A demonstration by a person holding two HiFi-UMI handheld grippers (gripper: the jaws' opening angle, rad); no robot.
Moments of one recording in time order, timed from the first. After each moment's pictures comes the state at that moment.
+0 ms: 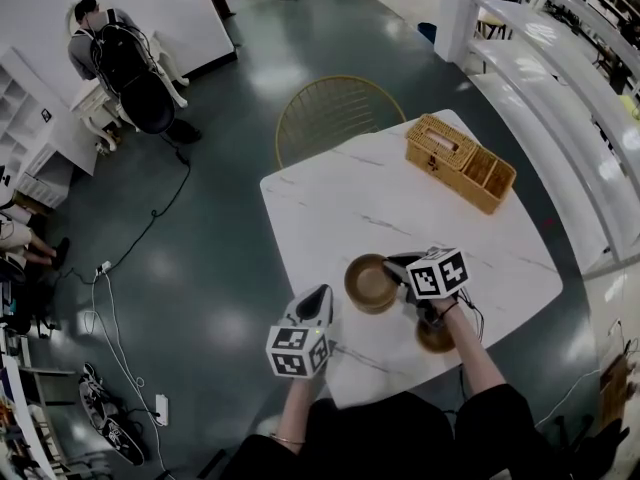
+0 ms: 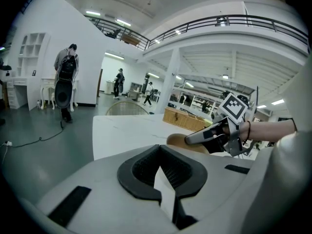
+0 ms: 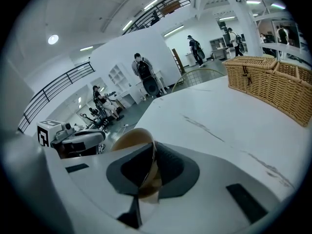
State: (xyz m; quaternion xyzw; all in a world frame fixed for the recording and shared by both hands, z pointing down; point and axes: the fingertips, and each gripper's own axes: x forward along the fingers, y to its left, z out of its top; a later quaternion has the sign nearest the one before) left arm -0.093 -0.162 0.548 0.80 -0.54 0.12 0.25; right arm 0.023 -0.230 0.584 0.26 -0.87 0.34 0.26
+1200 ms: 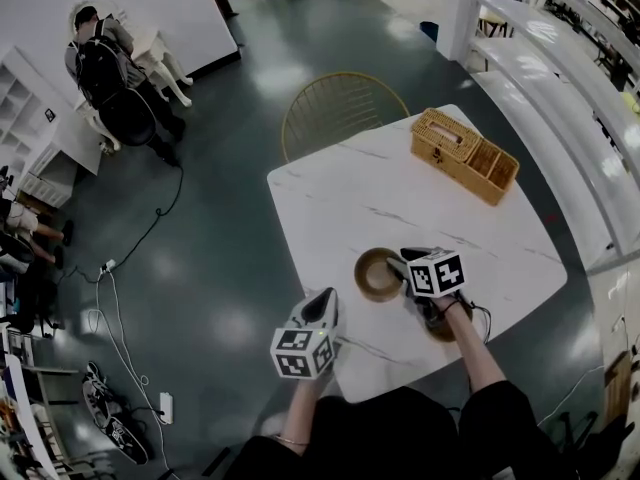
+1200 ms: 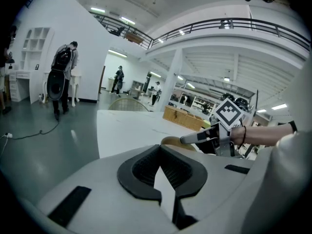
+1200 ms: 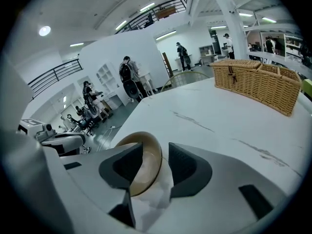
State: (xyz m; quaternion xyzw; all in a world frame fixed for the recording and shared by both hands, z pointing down) left arm -0.098 -0.133 0.557 0.79 -0.53 0.11 0.27; right arm 0.034 -0.224 0.607 0.34 -0.84 0.32 0.27
